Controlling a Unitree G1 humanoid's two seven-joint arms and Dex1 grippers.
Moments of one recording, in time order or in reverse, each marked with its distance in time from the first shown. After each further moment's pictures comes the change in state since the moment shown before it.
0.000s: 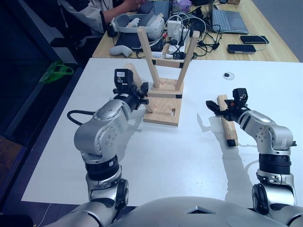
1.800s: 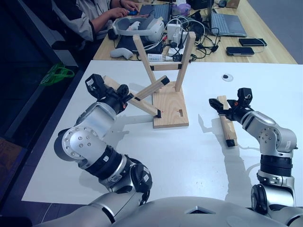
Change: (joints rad) left arm -0.172 -0.299 0.530 -0.093 -0.134 0.349 0.239; right arm 0.014 0.017 -0.062 -0.016 0.058 0.012 -0.032
